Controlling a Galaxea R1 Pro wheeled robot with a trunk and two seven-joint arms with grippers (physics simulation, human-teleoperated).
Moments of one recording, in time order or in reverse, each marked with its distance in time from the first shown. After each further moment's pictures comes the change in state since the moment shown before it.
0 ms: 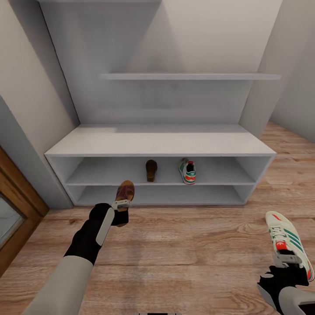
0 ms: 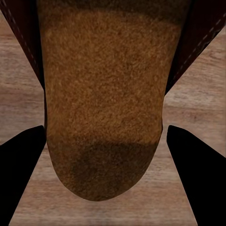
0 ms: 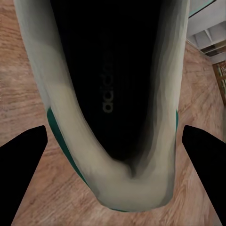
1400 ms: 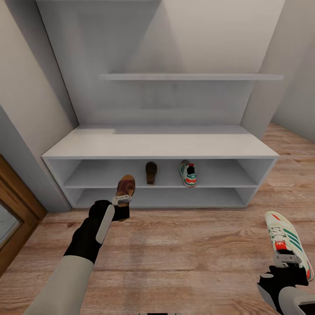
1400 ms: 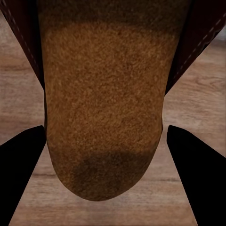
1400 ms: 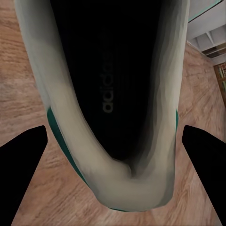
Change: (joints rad) left arm 0.000 -0.010 -0.004 -0.068 0.000 0.001 0.000; right arm 0.000 0.001 0.001 0.000 0.002 0.000 0.003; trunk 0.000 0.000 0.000
